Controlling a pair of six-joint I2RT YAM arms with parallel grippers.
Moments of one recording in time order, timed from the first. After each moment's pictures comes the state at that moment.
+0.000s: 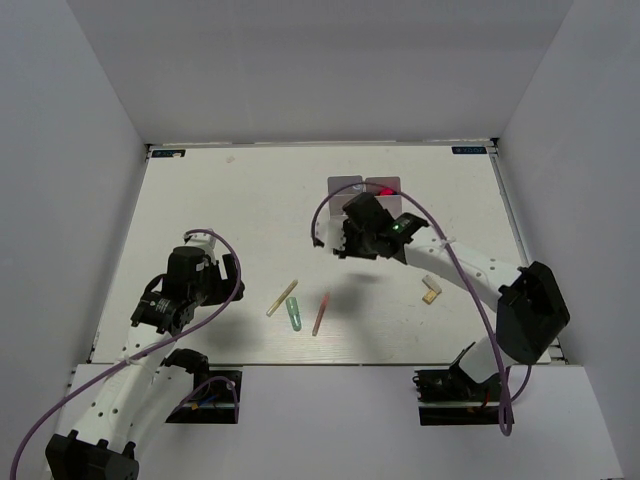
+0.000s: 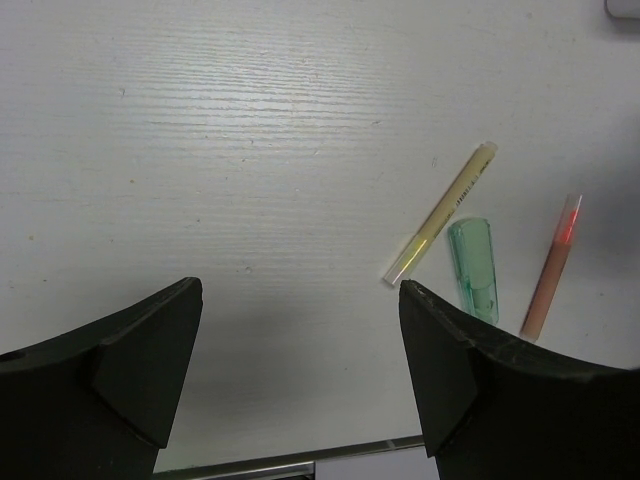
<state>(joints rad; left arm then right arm) -0.26 0.68 0.59 -0.69 -0.02 -0.35 0.81 1.52 1.15 -0.60 0.02 -0.82</state>
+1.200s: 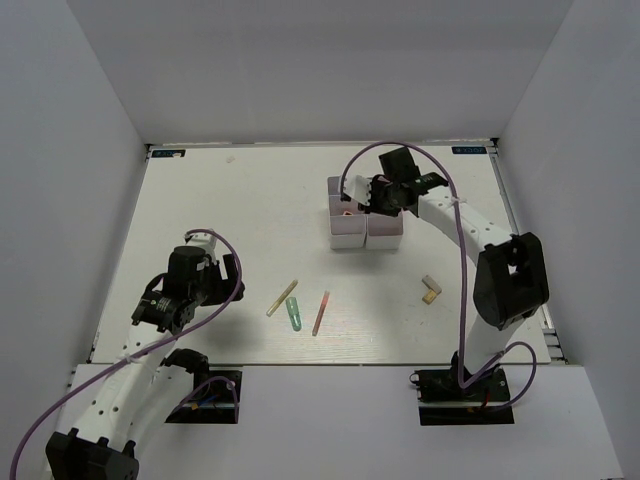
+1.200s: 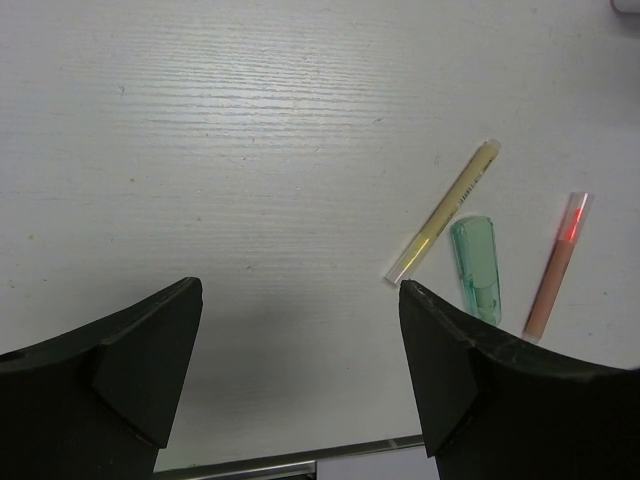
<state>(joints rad) -0.26 0.69 0.59 -0.69 -0.02 -0.34 0.46 1.72 1.40 -0.58 -0.15 -1.08</state>
